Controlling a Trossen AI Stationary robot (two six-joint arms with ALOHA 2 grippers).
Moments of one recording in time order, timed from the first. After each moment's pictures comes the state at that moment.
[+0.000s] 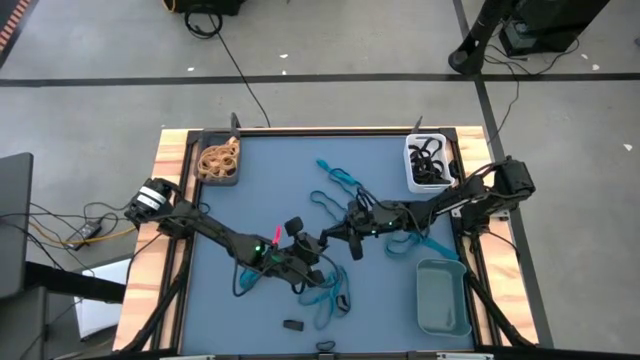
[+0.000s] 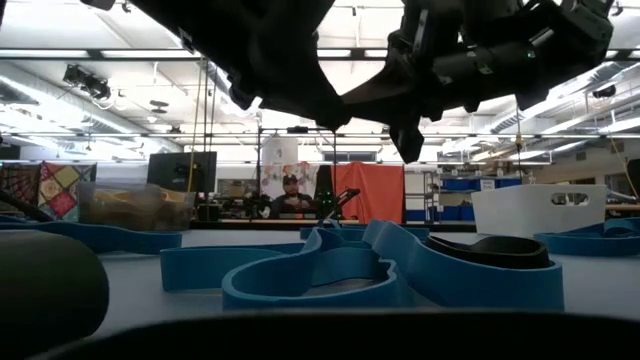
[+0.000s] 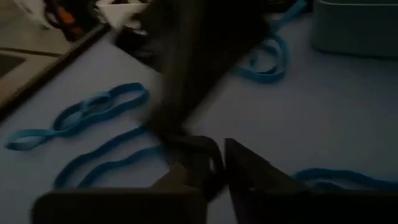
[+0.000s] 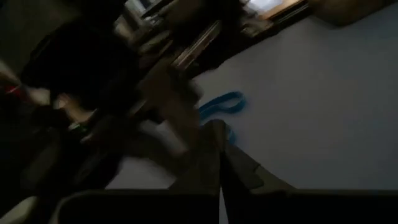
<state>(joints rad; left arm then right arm) -0.42 1.78 1.06 0.09 -0.77 -0.33 0.11 1.64 0.62 0.78 0.01 0.55</state>
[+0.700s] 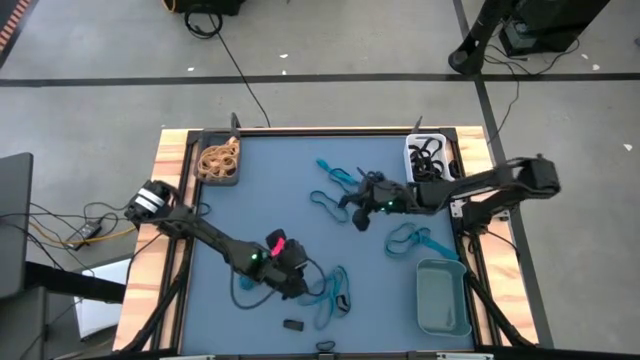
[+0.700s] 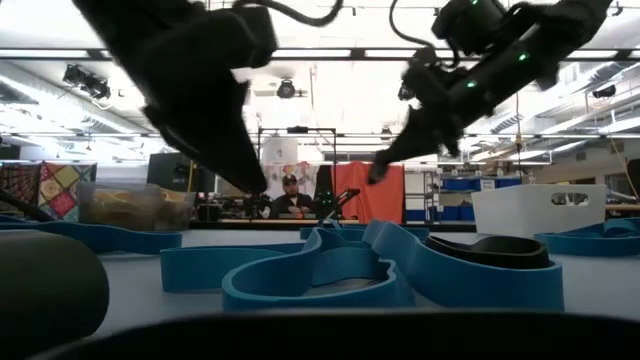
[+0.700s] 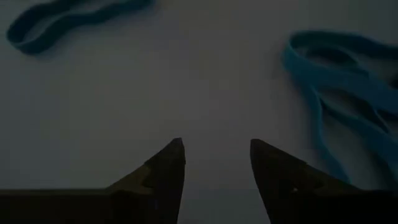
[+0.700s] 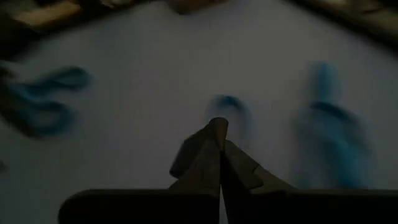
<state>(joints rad) -0.47 1.78 1.09 -0.40 -0.56 -0.76 -0.05 1.41 0.62 0.21 0.27 0.36</state>
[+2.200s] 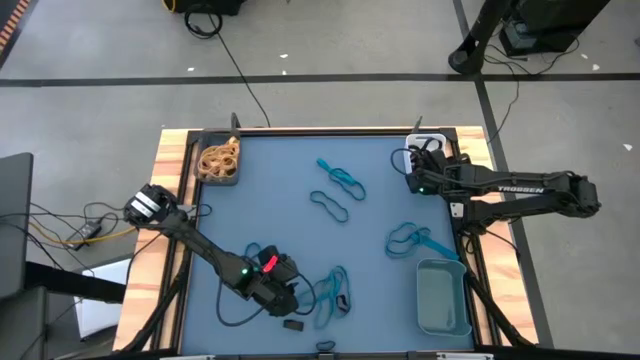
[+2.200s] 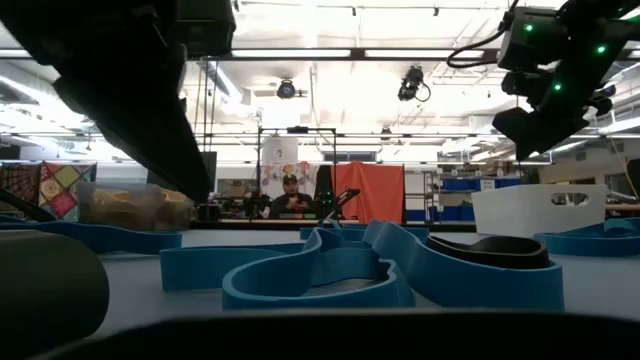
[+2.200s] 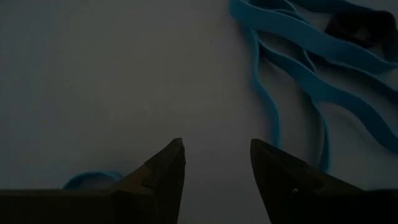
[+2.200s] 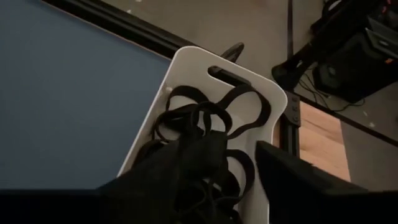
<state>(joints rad) -0.60 1.78 1.09 -0.43 -0.50 -0.92 -0.24 0.93 0.62 -0.98 0.87 0.81</state>
